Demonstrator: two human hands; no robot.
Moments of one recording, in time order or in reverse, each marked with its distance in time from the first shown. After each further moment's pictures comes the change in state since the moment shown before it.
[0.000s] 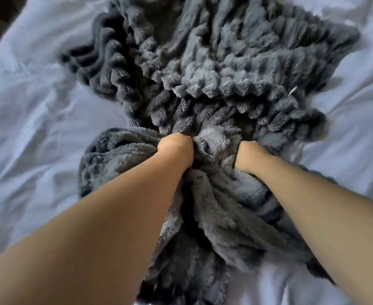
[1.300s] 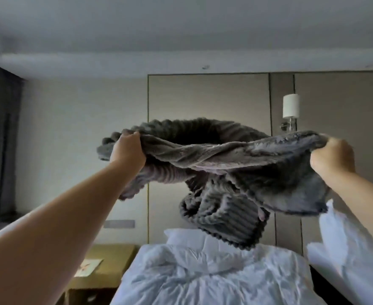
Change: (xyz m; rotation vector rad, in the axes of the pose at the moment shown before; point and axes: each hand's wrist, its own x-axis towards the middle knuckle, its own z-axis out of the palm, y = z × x) left_hand -0.572 -0.084 -0.561 -0.292 1.640 0.066; right_hand -0.637 0.150 -0.481 0.941 1.861 -0.049
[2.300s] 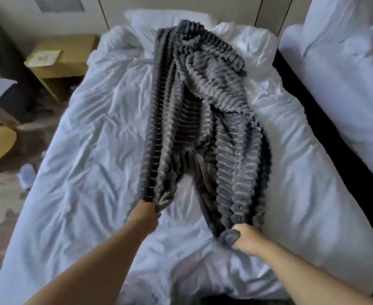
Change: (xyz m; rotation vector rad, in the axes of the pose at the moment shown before) left_hand -0.651 -0.049 0.156 0.212 -1.519 -0.264; right_hand -0.554 0.357 -0.140 -0.610 -1.773 0.546
